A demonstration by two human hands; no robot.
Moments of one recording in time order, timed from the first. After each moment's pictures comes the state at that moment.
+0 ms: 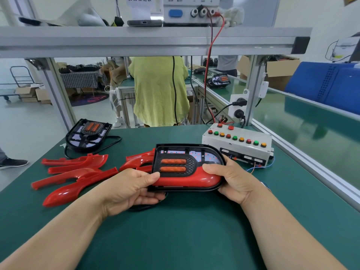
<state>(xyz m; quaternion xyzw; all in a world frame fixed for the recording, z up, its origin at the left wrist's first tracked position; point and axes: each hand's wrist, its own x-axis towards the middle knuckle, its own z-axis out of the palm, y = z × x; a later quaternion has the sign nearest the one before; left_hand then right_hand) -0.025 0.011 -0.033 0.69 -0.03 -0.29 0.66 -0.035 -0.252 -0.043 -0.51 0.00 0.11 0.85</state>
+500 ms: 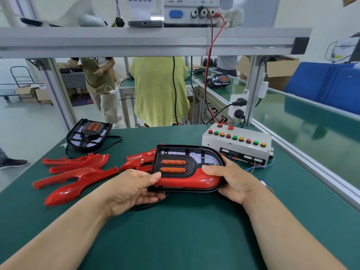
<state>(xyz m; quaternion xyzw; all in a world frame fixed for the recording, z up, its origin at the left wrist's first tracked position) -0.028 0.006 -0.033 0.68 -0.02 -0.27 0.68 -0.035 -0.252 -0.045 -0.52 0.02 0.12 0.84</state>
